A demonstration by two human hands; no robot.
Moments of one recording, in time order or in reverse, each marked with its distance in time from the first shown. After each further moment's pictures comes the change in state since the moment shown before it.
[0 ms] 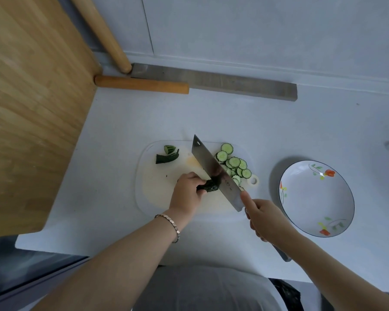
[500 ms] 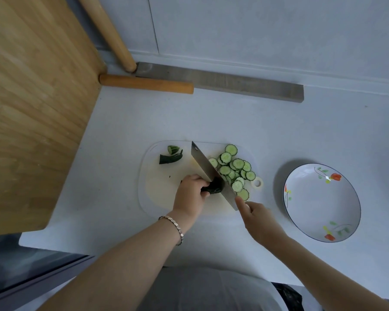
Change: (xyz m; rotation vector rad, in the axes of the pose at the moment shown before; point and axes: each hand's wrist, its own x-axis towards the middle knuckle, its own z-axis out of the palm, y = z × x) left_hand -0.001 0.001 0.001 0.048 0.015 -0.018; right_hand 0.018 0.008 0.020 -0.139 0.046 -0.052
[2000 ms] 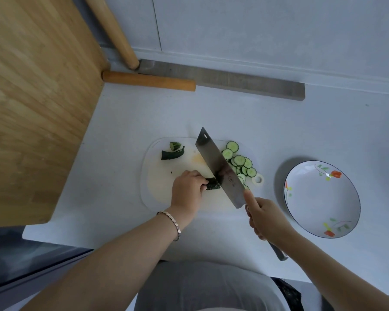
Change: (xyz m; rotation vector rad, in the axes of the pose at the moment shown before) left_hand -0.005 -0.003 -0.009 0.113 0.069 0.112; right_hand -0.012 -0.003 -0.011 0.346 -0.086 0.090
